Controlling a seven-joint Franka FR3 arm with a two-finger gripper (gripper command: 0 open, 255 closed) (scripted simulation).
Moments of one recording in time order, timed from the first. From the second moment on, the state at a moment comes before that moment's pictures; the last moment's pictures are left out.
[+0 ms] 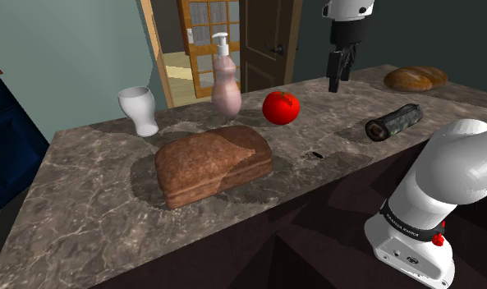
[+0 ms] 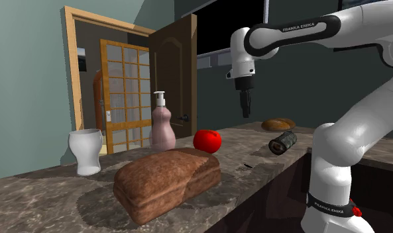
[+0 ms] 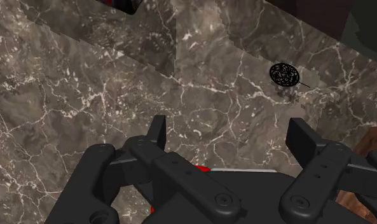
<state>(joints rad) -0.01 -0.75 0.00 -2.40 -0.06 1.54 -0.16</state>
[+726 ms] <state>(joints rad) -0.02 -0.58 0.13 -2.35 0.01 1.84 0.09</state>
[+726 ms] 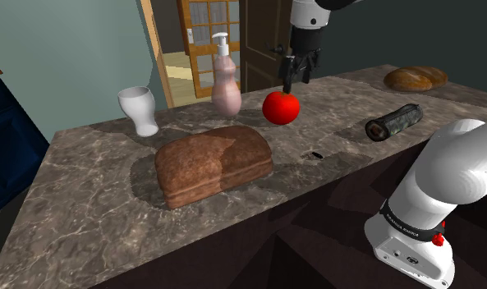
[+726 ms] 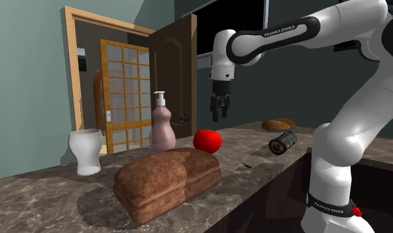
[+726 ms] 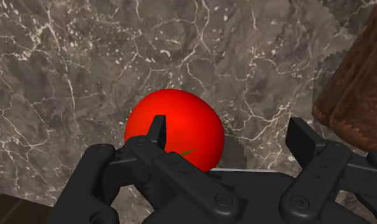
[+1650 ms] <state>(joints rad) -0.09 -0.19 0.31 -2.06 -0.13 2.18 0.53</state>
